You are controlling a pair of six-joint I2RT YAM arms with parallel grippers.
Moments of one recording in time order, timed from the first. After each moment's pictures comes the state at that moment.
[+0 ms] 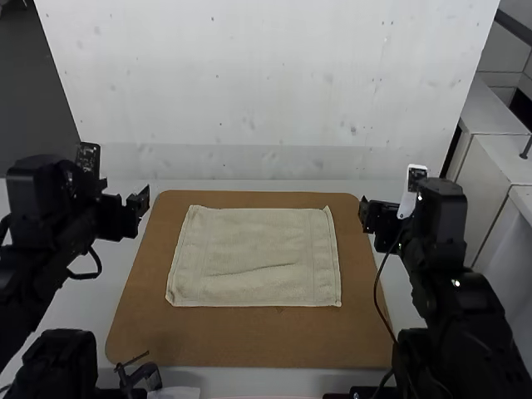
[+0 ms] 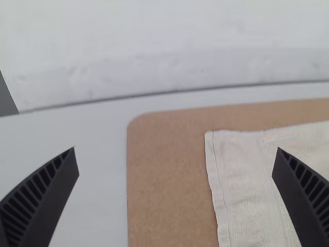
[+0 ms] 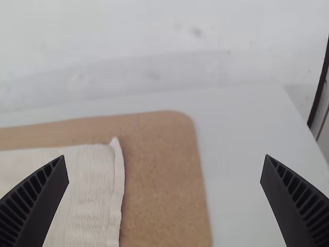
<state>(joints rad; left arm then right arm) -0.03 0.40 0.32 -0.28 0.05 0.07 0.05 0.36 0.23 -0.26 0.02 0.09</state>
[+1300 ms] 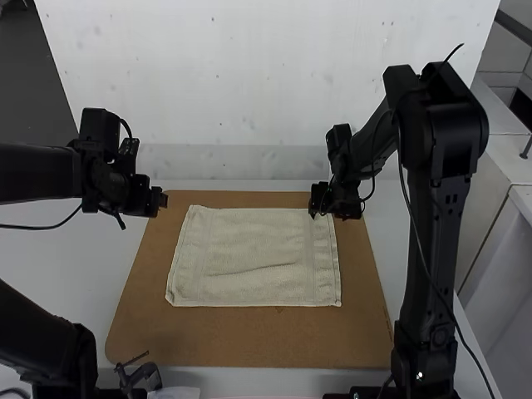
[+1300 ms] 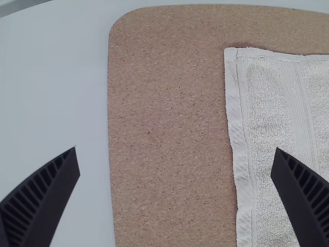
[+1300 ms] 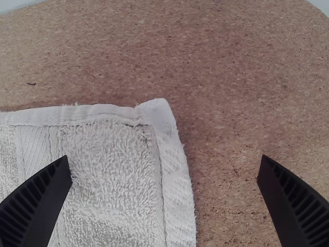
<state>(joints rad) -0.02 1.26 0.64 -0.21 0.05 0.05 0.23 1.98 1.04 -0.12 0.08 0.20</state>
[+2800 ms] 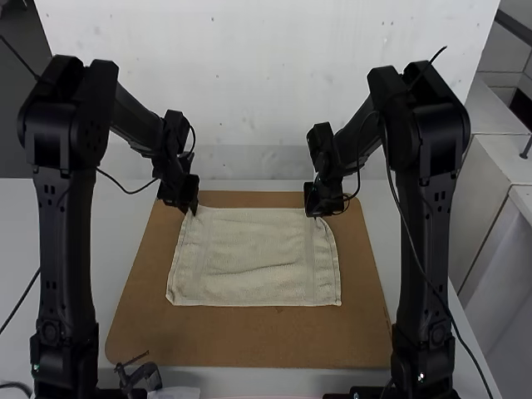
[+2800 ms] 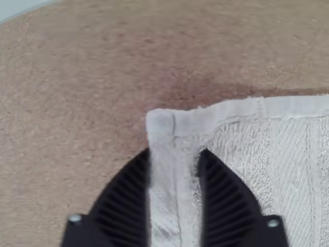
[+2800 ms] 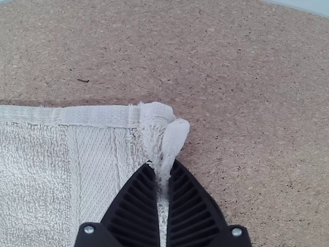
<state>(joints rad) -0.18 2.10 1.30 -0.39 0.00 -0.02 0.32 2.03 1.12 -0.19 0.16 0.20</state>
